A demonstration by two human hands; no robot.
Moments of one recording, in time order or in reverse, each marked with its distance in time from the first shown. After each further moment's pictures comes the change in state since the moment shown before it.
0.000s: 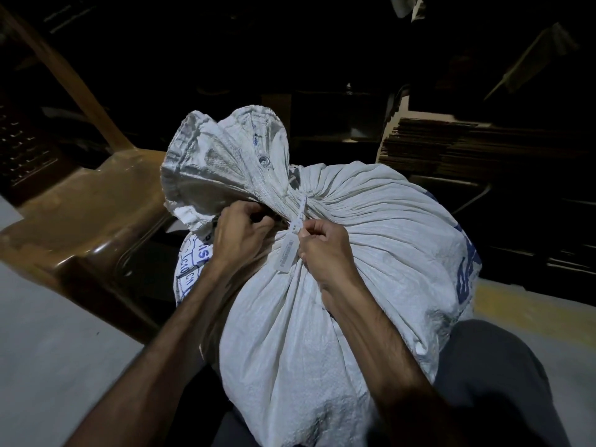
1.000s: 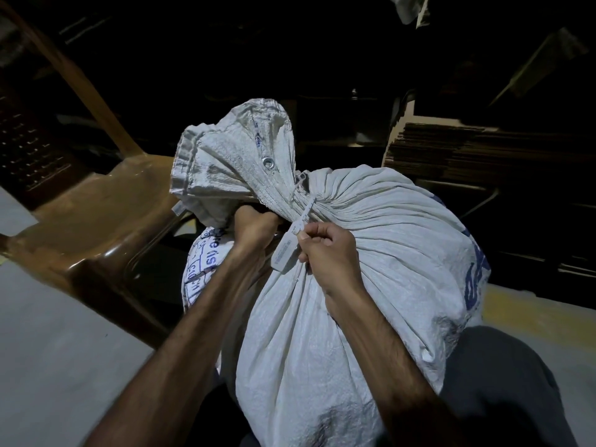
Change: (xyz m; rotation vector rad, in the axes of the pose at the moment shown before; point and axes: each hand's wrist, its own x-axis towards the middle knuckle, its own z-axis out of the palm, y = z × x) left_hand 0.017 0.025 0.018 -0.510 0.042 -0.545; right_hand -0.005 -0.003 -0.002 0.033 -0.008 -0.061
